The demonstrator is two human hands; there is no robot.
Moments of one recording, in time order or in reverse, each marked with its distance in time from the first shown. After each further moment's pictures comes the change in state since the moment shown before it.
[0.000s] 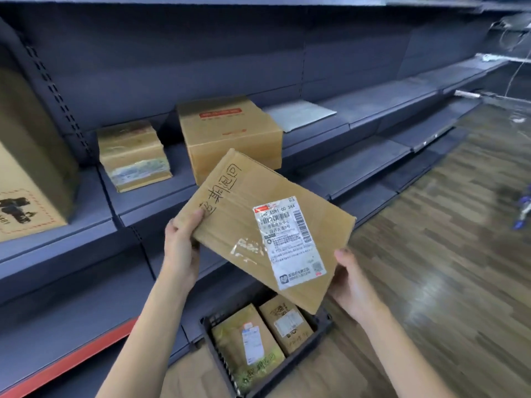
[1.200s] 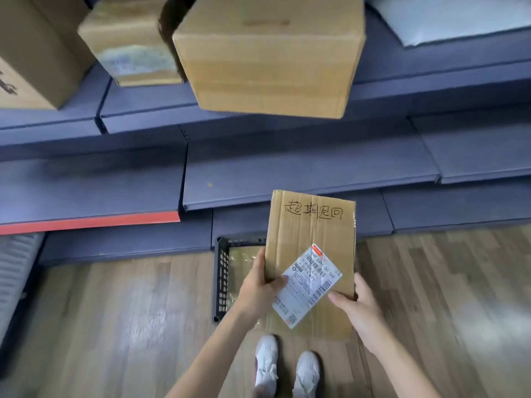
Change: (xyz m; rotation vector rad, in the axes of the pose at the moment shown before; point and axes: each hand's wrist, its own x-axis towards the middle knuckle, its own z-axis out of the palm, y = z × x) left_hand 0.036 -0.251 0.101 0.428 0.247 -0.413; right_hand 0.191 0.037 -0.157 -0.733 -0.233 0.463
